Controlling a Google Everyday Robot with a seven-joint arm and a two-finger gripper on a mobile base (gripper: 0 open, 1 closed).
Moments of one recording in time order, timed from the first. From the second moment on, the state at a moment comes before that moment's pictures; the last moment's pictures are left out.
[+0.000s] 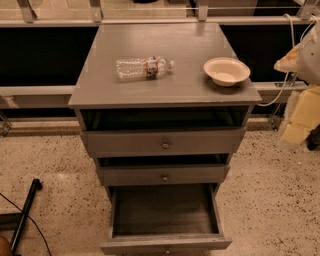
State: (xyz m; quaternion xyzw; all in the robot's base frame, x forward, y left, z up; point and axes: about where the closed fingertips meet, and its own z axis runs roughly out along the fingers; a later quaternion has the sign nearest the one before) arm 0.438 -0.217 0.976 -0.60 0.78 -0.03 0.16
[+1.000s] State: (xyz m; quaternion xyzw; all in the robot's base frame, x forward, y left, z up) arm 0.488 -0.151 0.980 -0.67 0.73 -0.05 0.15
